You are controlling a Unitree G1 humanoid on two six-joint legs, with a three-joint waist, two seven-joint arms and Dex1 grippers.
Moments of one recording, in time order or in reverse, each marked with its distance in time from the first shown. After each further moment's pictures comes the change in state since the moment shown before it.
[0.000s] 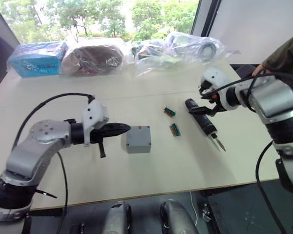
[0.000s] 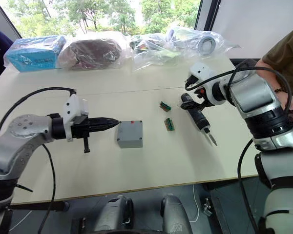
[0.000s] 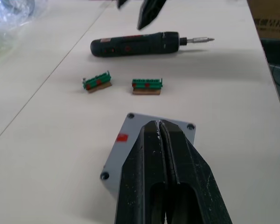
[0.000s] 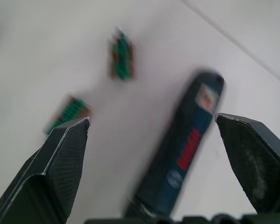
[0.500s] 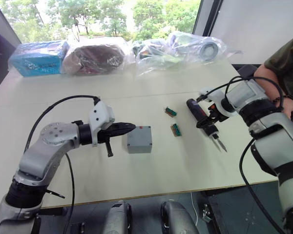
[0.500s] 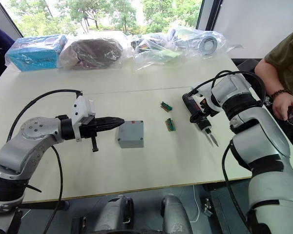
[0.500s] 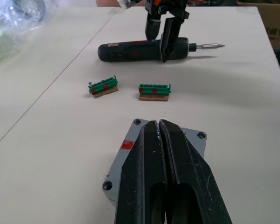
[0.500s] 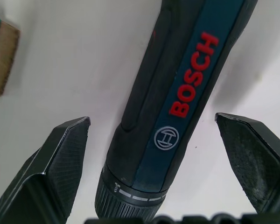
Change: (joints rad) left arm 0.018 -0.048 -0.022 0.015 0.037 -0.024 0.045; right arm -0.148 0.221 0.173 0.668 -0.247 -0.162 0.206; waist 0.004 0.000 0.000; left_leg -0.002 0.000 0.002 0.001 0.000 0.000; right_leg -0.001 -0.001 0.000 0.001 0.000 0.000
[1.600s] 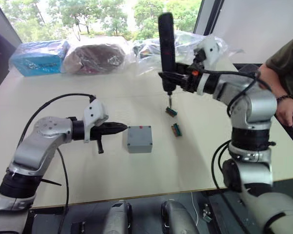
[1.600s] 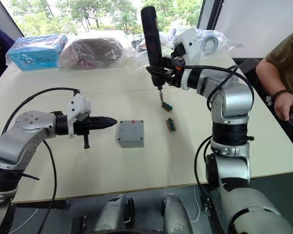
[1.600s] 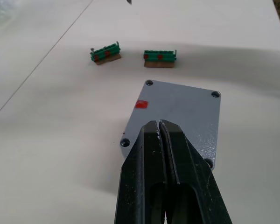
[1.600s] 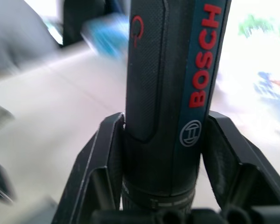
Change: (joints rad) left arm -0.096 0.061 -0.053 0.206 0.046 -0.050 -0.172; right arm 0.426 0.397 -0.867 -1.196 0.358 -0.142 -0.500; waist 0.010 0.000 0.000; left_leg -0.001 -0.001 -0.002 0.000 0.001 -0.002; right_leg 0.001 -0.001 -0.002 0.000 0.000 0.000
